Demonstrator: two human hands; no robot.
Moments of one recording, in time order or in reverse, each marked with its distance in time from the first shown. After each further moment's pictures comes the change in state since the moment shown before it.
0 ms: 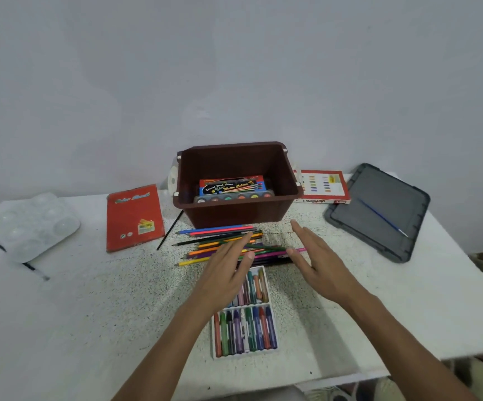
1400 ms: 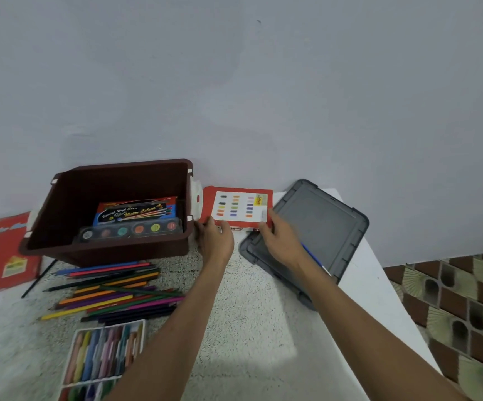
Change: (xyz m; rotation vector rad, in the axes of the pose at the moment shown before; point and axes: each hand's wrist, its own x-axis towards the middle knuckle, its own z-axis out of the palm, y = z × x) left_hand 0.254 0.098 0.160 -0.285 0.363 -0.635; right_hand 0.124 0.164 -0.100 0.408 0.069 0.164
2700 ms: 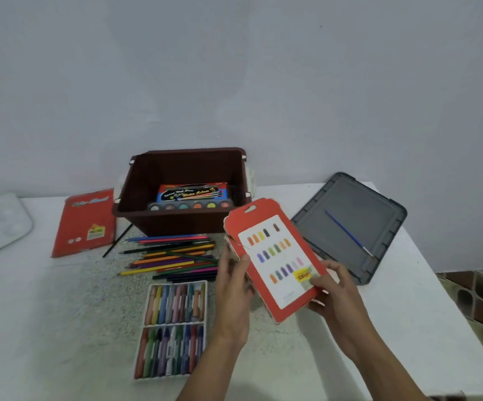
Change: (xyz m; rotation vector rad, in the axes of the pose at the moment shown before) left_hand -0.169 -0.057 -0.114 -0.983 -0.255 -0.087; right_hand -0.179 -0.030 0.037 0.791 0.111 0.388
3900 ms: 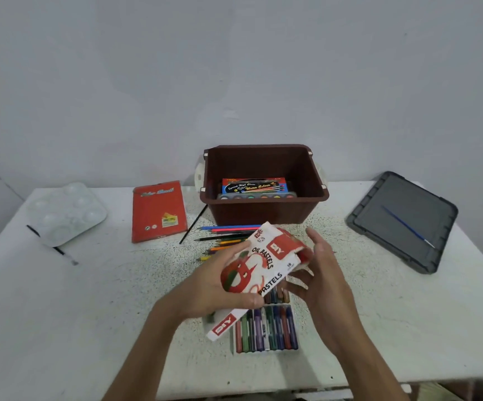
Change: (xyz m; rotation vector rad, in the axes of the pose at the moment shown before) left_hand -0.011 0.159 -0.206 0.945 -0.544 -0.058; right_hand -0.076 0.038 0.202 0.030 -0.143 -0.267
